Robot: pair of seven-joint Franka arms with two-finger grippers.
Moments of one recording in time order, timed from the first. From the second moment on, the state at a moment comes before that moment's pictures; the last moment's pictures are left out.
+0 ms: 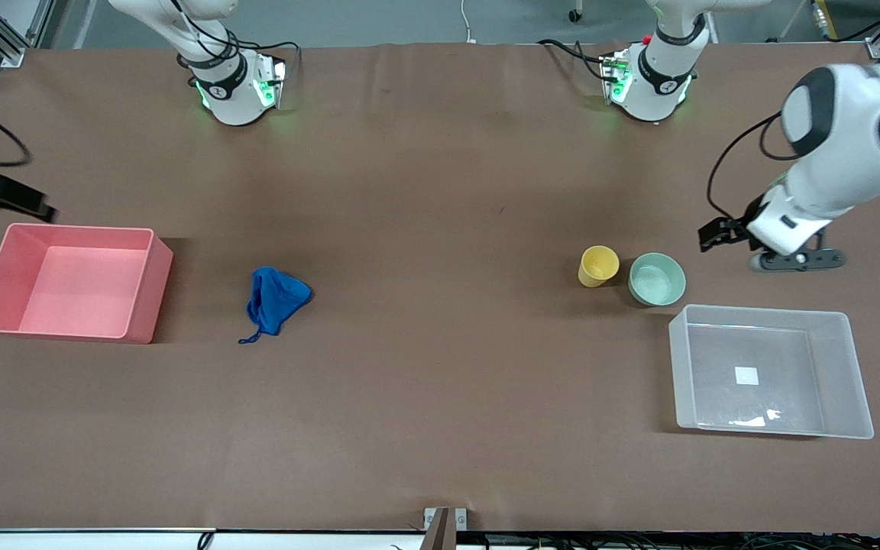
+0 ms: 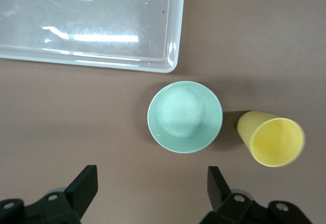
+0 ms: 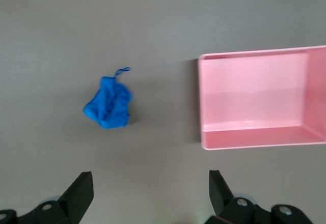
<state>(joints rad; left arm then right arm) -0.03 -0.01 -0.03 -2.25 -0.03 2.20 -0.05 -0.06 0.11 0.07 -1.49 0.03 1.49 0.12</state>
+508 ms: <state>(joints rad) -0.02 0.20 -0.03 -2.33 -0.03 2.51 -0.04 0.01 0.17 0.18 -1.79 0.03 1.82 0.23</state>
